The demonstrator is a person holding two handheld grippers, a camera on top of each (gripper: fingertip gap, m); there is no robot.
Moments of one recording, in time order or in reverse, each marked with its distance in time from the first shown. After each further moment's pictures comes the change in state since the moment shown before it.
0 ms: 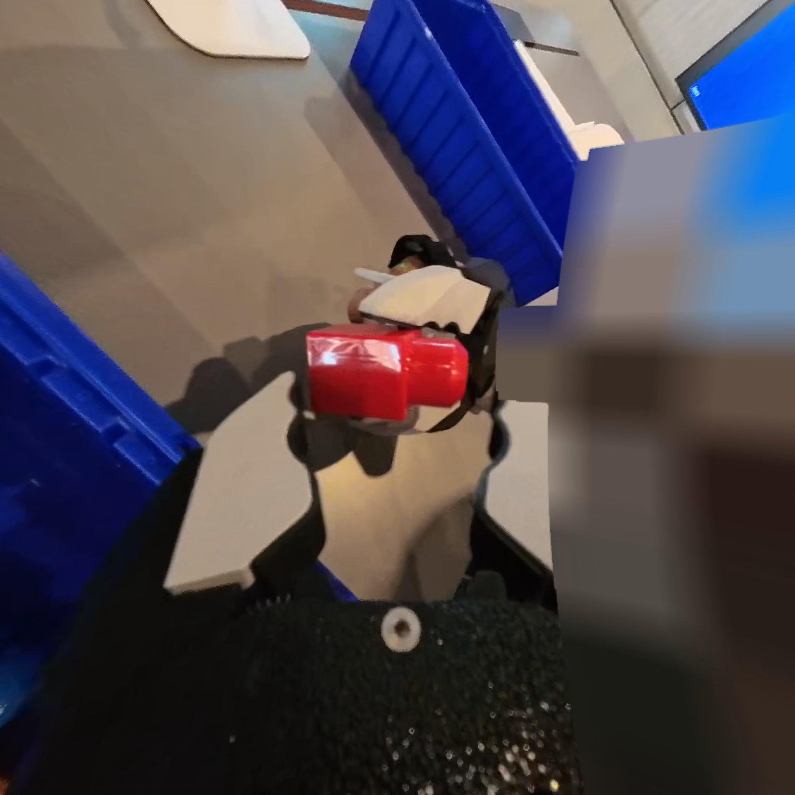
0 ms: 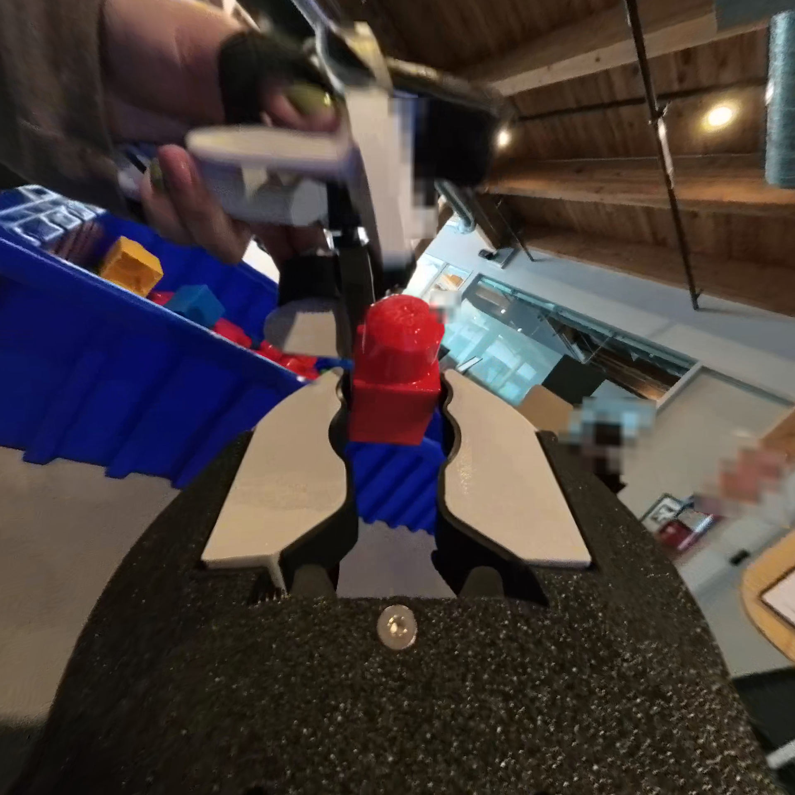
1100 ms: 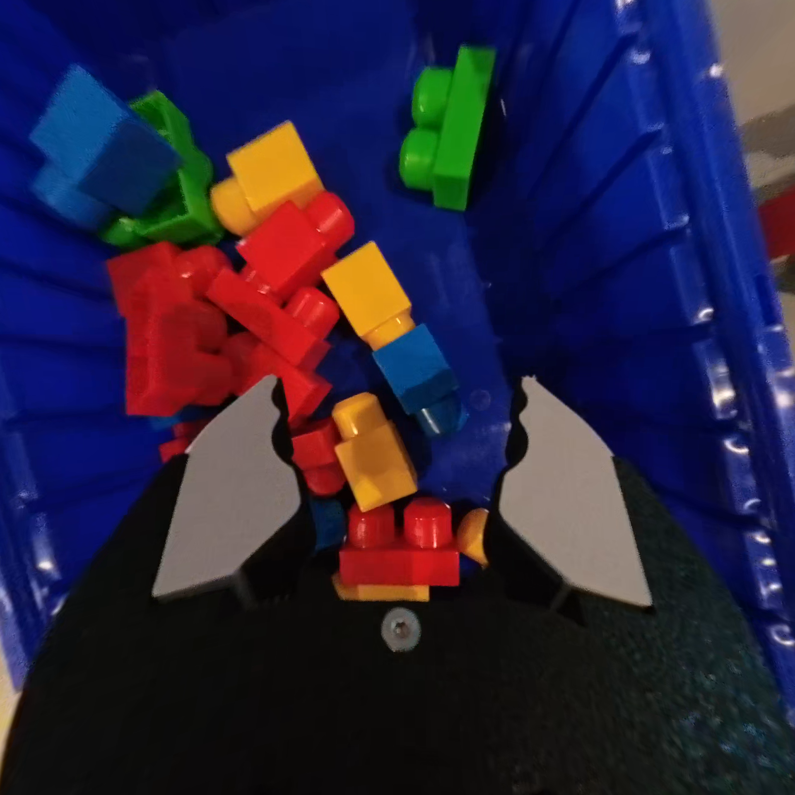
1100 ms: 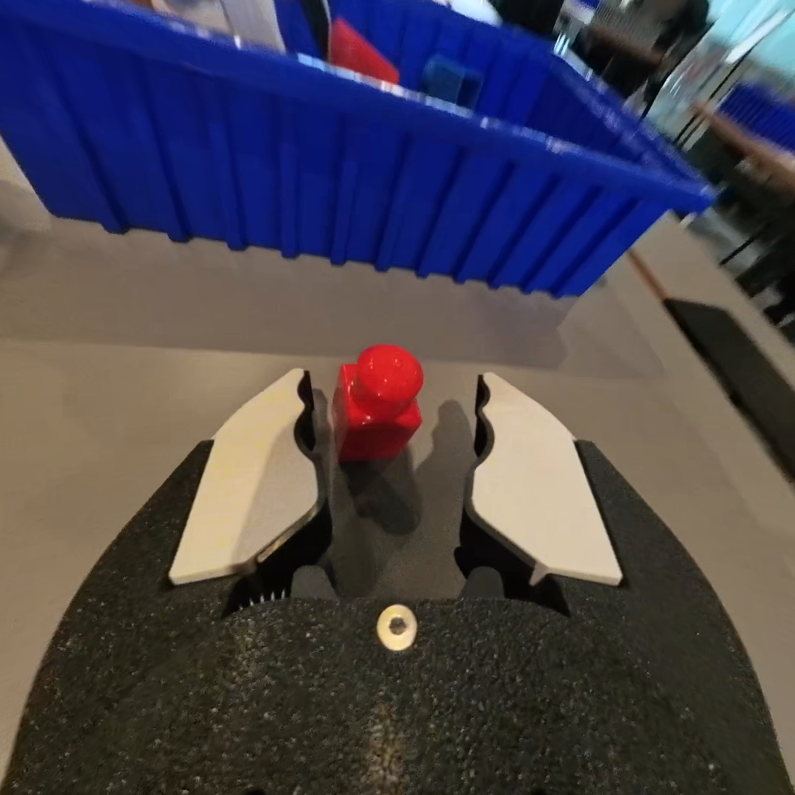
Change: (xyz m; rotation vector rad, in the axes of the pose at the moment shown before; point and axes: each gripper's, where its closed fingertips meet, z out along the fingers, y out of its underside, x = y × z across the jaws) left arm -0.169 0.060 -0.102 -0.242 -0.879 -0.027; right arm -0.007 0.114 -0.061 -0.543 -0.391 0.366
